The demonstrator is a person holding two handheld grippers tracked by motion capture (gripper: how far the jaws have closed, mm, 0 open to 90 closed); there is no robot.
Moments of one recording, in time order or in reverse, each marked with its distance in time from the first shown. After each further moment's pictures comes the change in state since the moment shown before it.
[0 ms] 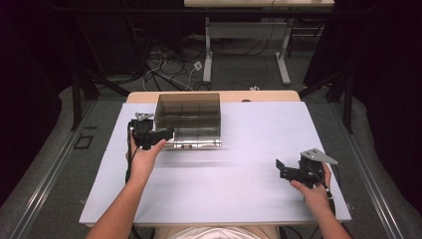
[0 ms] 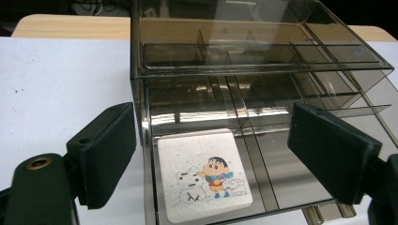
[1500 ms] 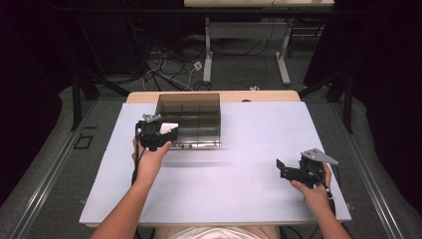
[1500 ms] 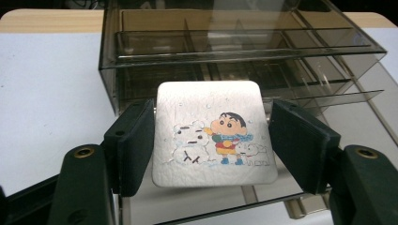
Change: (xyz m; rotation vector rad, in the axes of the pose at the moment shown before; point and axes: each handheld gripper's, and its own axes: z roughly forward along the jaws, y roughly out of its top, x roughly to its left) left arm -0.014 -0.006 0.009 0.028 0.007 0.024; right arm -0.001 0.000 -0.001 -0.002 -0.006 -0.002
